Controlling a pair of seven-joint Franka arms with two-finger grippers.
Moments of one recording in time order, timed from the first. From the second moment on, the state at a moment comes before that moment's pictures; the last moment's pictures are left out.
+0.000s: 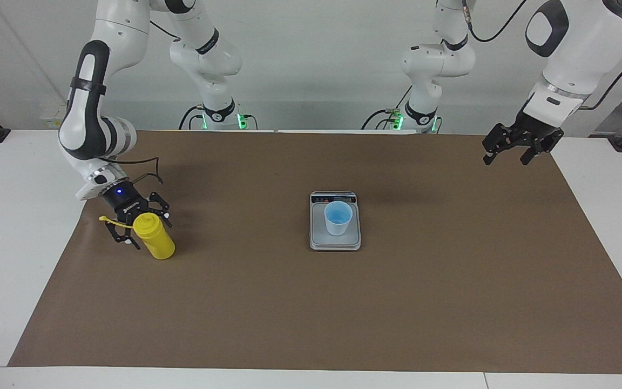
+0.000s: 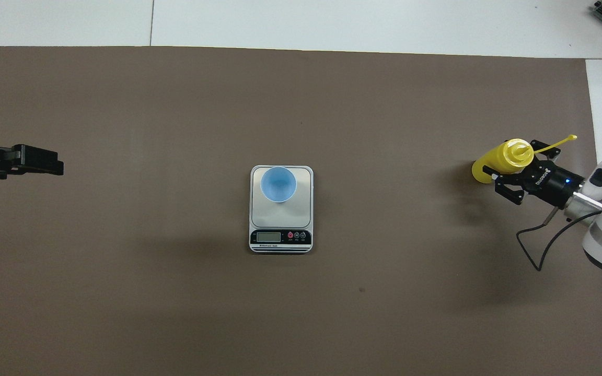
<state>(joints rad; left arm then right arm) -0.05 -0.07 0.01 -1.73 -0.07 1.72 -0.04 -0.23 0.21 -0.08 -2.17 1.49 2.25 -2.29</state>
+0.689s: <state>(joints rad) -0.05 -0.07 0.01 -1.73 -0.07 1.72 -0.04 -0.28 0.21 -0.09 -2.18 1.30 2.26 -2.30</state>
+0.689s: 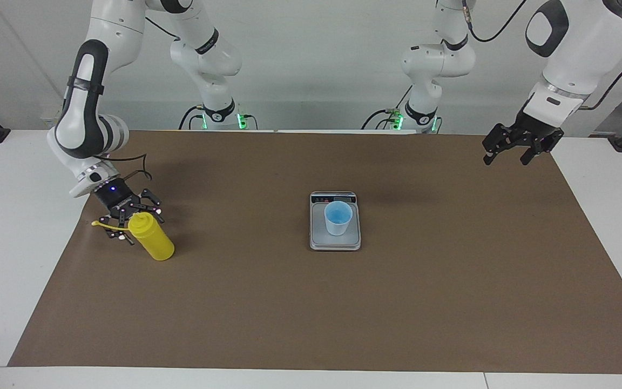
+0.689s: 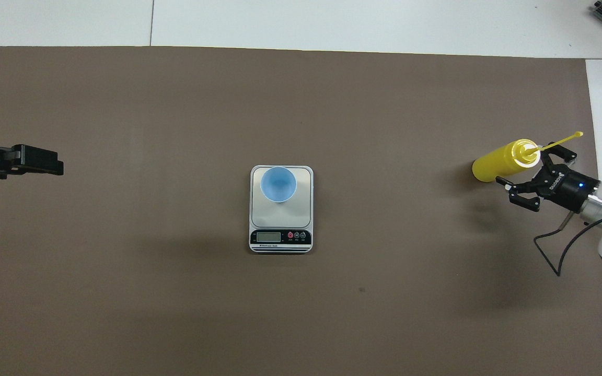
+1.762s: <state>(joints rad) -0.05 -0.07 0.01 -1.73 -0.07 1.72 -0.04 -0.31 0.11 -0.10 -2.17 0.86 2.27 -2.01</state>
